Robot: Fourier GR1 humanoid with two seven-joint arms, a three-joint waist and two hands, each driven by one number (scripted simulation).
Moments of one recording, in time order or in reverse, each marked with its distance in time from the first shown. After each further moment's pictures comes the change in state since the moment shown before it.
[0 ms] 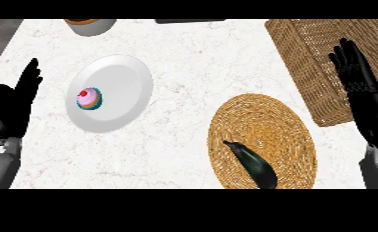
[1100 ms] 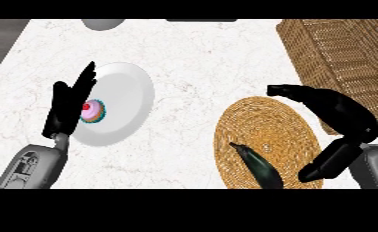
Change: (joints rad) left arm -0.064 -0.161 -0.125 -0.002 0.002 -0.070 0.066; right arm -0.088 -0.056 0.128 0.124 -0.170 0.625 -0.155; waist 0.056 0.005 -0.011
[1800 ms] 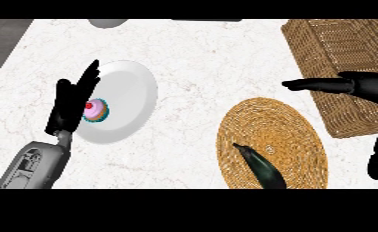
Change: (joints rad) left arm -0.020 -0.012 0.003 0.009 -0.008 -0.024 0.003; right arm -0.221 -0.380 0.132 0.075 0.177 0.259 0.000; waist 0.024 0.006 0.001
